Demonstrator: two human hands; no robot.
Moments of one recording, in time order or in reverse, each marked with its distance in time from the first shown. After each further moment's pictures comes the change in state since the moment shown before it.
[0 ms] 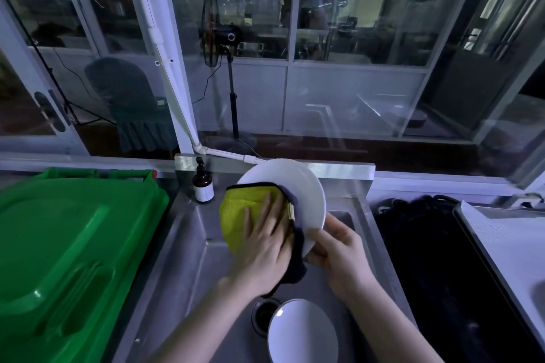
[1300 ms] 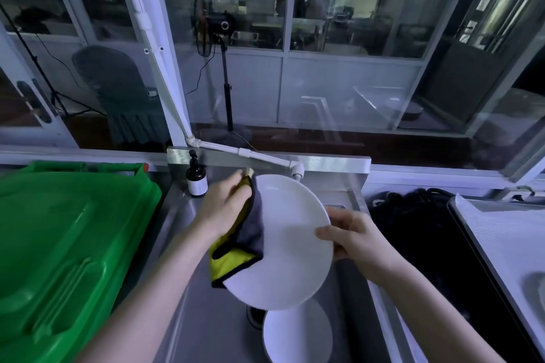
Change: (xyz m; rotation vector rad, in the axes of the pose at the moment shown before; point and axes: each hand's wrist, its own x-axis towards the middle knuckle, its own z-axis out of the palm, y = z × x) left_hand 0.036 -0.053 -0.057 -0.648 0.127 -0.344; right_hand 0.003 -0.044 -0.027 -0.377 -0.165 0.085
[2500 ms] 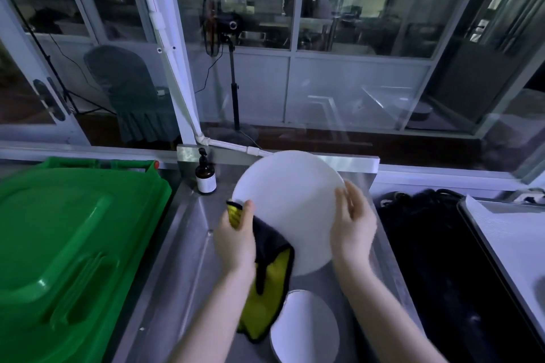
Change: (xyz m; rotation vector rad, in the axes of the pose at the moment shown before) left_hand -0.057 0.008 0.045 -0.372 0.512 -0.484; right_hand 0.025 0.010 0.053 -0.088 0.827 -0.222
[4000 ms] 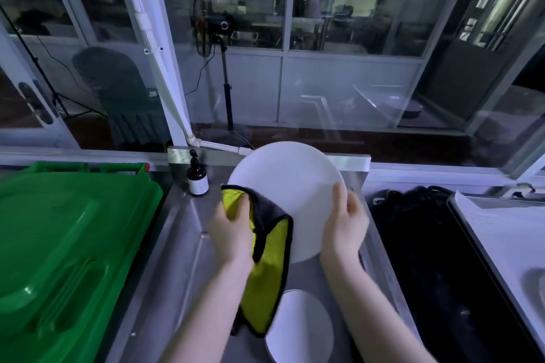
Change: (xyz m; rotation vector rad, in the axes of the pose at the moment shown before) left_hand -0.001 0.017 0.010 -0.068 -0.050 -0.050; right_hand 0.005 -0.004 0.000 0.146 0.099 0.189
